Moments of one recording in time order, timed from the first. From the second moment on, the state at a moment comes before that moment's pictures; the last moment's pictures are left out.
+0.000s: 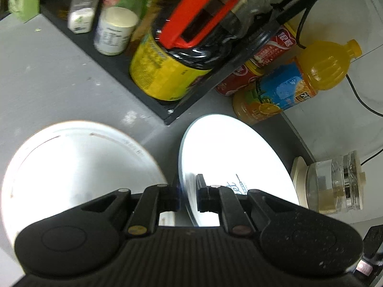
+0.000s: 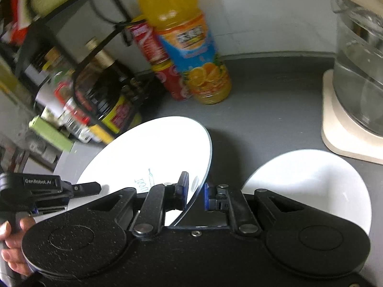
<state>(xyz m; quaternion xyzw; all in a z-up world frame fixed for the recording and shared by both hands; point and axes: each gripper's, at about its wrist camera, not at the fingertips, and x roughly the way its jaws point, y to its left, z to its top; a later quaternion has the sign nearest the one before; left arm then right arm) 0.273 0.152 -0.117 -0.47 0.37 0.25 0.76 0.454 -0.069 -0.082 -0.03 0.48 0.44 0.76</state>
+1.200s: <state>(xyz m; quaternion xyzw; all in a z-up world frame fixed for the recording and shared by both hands) 0.128 0.157 -0.163 -0.53 0.38 0.34 0.68 0.355 -0.001 -0.107 -0.15 0.47 0.55 0.68</state>
